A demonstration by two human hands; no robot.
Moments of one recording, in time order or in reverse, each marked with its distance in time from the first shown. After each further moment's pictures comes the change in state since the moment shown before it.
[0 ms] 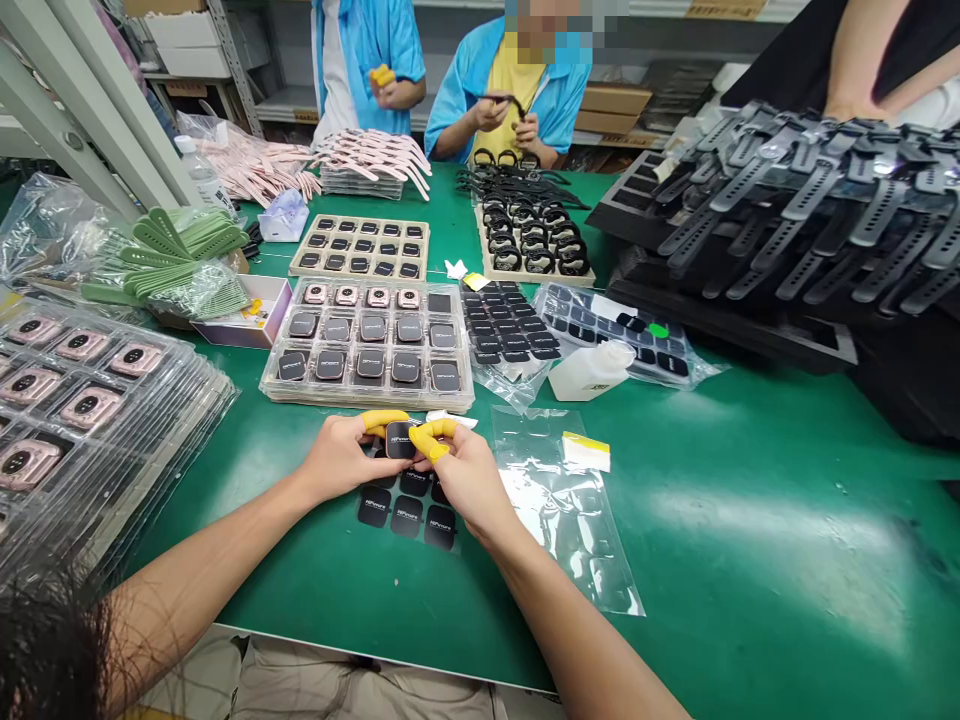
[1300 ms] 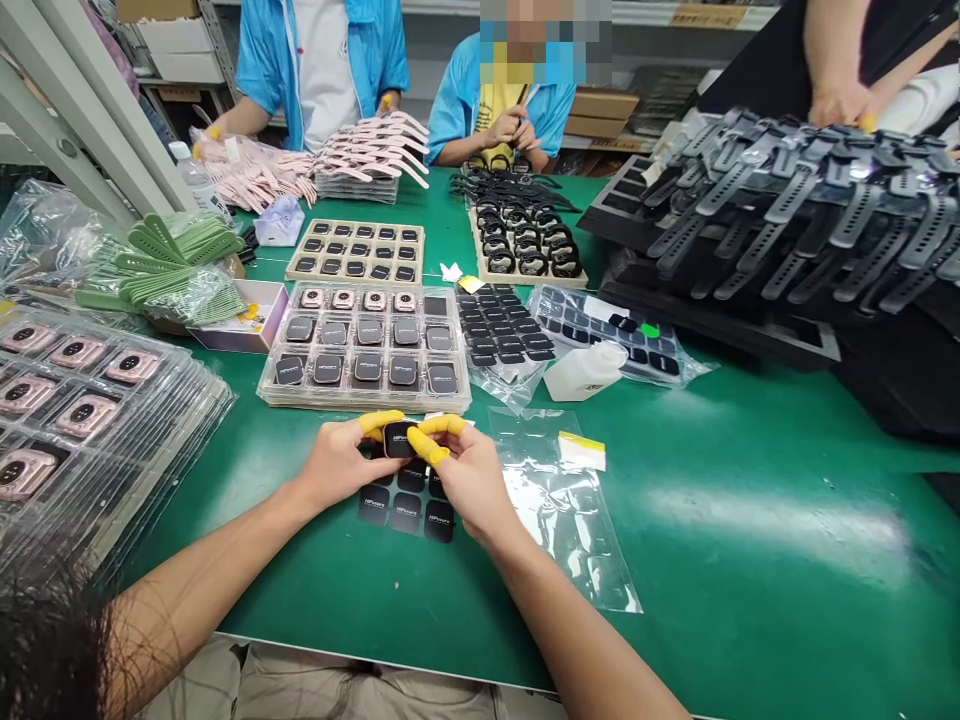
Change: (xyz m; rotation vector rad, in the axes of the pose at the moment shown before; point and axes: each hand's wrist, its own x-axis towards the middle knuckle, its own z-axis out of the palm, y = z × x) left_hand -0.003 -0.007 0.005 0.121 0.087 0.064; right_hand -0.001 0.005 0.002 0.042 0.097 -0.155
